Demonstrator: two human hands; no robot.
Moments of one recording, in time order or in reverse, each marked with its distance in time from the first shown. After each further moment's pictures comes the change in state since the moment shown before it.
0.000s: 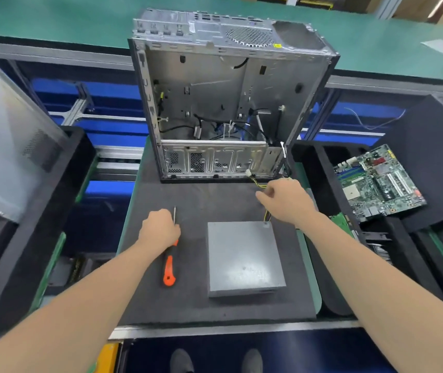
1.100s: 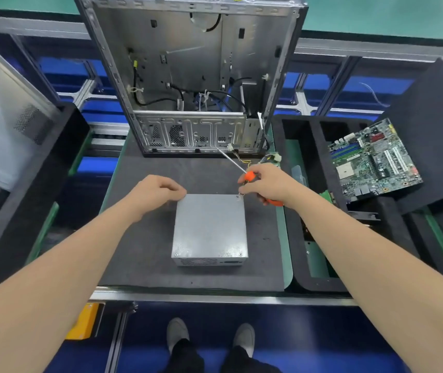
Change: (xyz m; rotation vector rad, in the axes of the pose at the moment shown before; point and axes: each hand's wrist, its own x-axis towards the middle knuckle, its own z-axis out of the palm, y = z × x) left_hand -0.038 0.043 -0.009 -0.536 -0.174 0.191; right_hand -0.001 0.058 -0.001 0.603 -0.410 -0.087
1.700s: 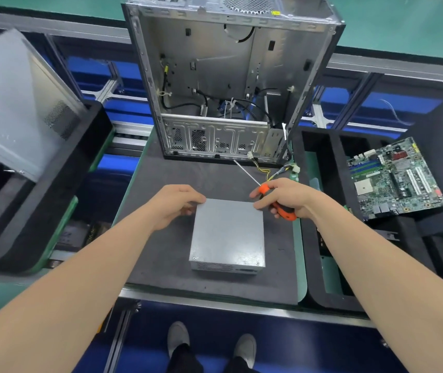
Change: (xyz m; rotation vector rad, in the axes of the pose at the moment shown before) left_hand -0.007 -0.006 0.010 -0.446 -0.061 -0.098; right_hand 0.007 -0.010 0.000 0.162 -0.215 0.262
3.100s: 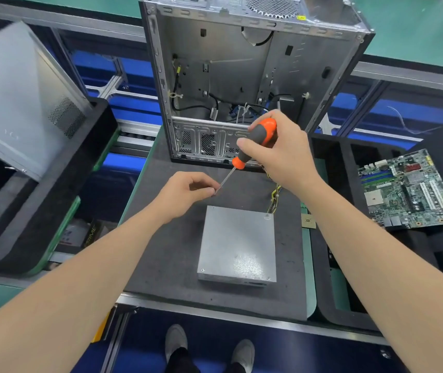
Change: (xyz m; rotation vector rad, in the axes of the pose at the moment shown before) left_hand 0.016 0.012 -0.017 0.312 0.023 0.492; right_hand -0.027 -0.102 0.040 -0.221 0.690 -0.858
